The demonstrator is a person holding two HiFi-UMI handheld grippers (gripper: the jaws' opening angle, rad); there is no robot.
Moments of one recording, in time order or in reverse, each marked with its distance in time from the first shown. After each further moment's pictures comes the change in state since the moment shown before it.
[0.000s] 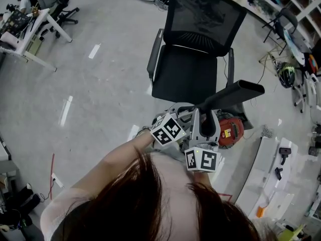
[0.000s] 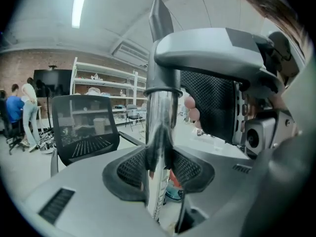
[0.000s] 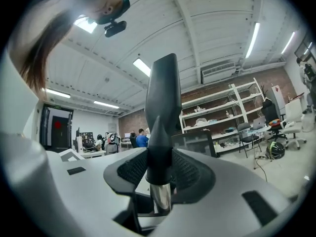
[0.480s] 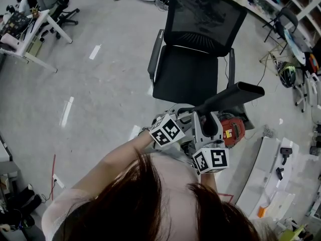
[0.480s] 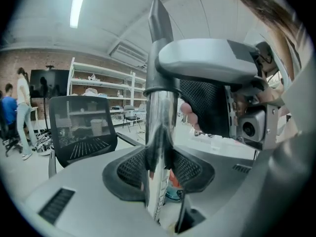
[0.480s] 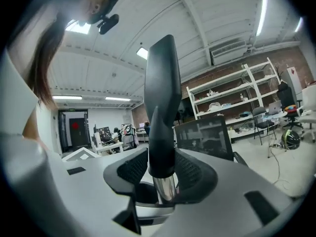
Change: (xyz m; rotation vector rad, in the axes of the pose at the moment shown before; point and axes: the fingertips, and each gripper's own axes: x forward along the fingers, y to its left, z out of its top) left arm -0.003 -0.003 0.000 0.016 -0.011 -0.032; right arm 0.000 0.007 -0.013 0.043 0.179 0.176
